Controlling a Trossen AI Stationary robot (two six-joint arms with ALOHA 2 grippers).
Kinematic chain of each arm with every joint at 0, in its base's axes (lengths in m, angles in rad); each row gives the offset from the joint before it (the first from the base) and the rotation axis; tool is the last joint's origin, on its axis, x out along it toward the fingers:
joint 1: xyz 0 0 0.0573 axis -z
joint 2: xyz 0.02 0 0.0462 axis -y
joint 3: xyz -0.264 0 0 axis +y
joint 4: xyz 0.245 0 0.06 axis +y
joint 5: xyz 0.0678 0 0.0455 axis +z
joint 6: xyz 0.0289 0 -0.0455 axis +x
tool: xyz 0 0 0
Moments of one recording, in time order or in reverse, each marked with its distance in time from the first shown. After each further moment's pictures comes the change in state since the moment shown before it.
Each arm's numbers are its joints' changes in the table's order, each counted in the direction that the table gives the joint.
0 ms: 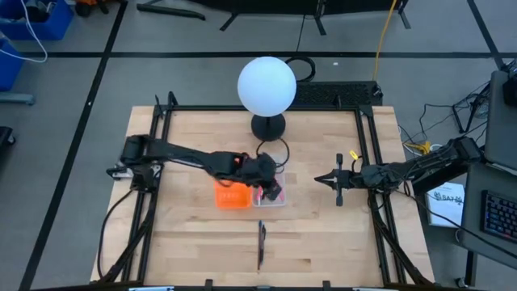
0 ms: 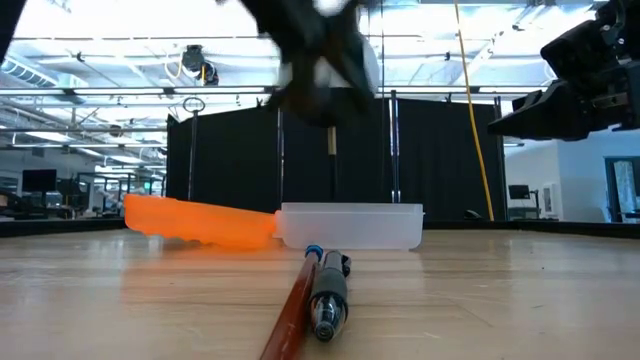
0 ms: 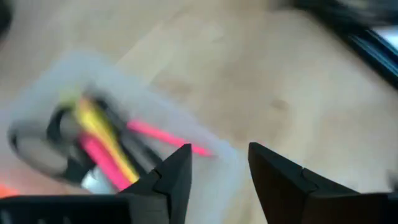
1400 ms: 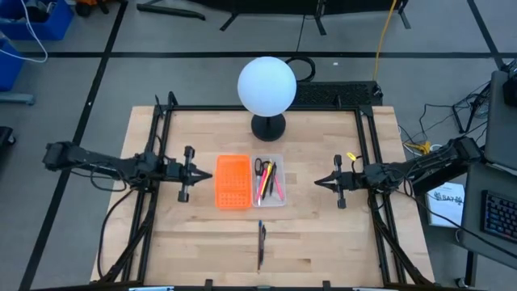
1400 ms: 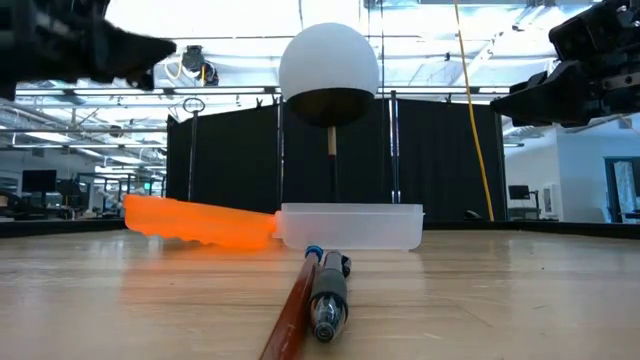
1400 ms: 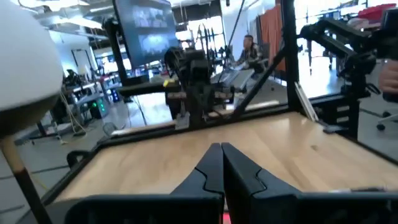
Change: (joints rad) left arm 0.014 1.274 1.355 -1.023 -0.135 0.905; right arm 0.000 -0.007 0.000 -0.098 0.104 -0.052
